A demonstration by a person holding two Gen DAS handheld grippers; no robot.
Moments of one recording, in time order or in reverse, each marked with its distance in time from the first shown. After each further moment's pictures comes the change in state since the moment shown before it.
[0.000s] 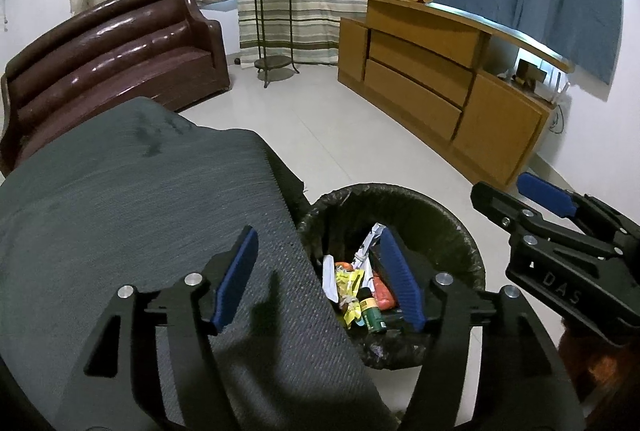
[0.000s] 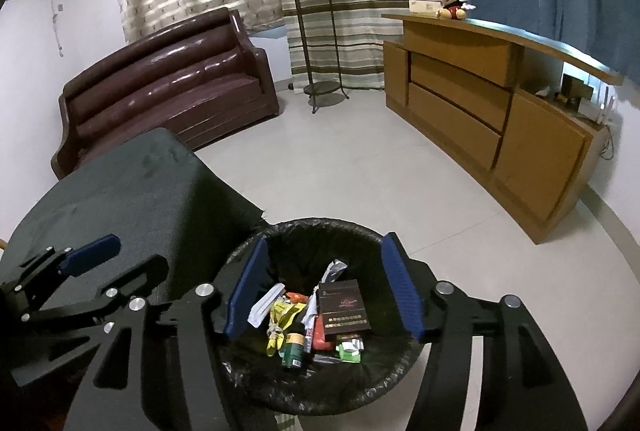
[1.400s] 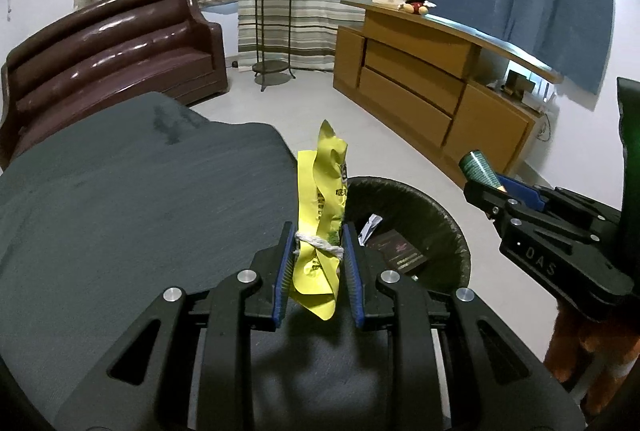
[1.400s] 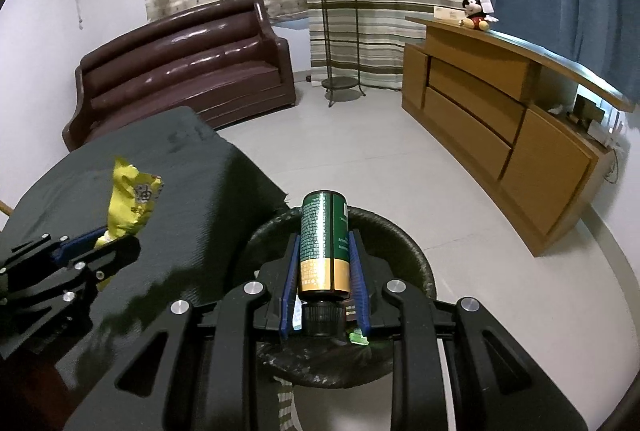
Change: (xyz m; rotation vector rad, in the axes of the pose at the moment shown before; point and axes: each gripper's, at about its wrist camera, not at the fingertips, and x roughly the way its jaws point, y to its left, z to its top) left arm -0.030 0.026 -0.013 -0.020 -0.021 -0.044; right arm -0.009 0.020 -0.004 -0.087 0.023 0.029
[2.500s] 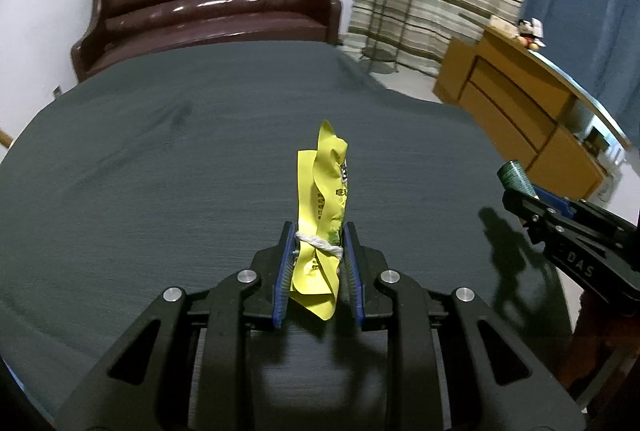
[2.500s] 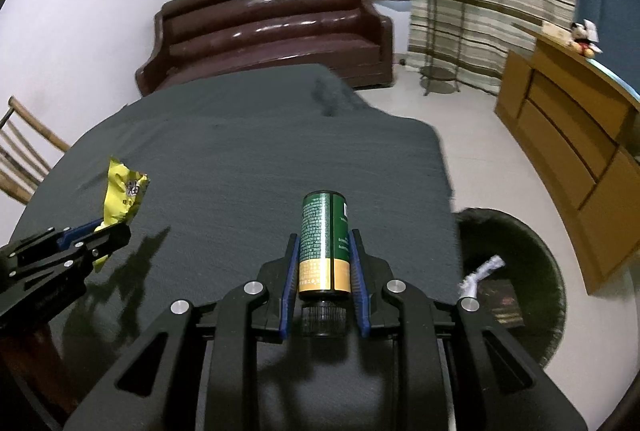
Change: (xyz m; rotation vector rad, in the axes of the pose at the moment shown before) left arm -0.082 0.180 -0.071 -0.280 0.044 0.212; right arm 0.007 0.151 -0.004 -0.192 0.088 0.224
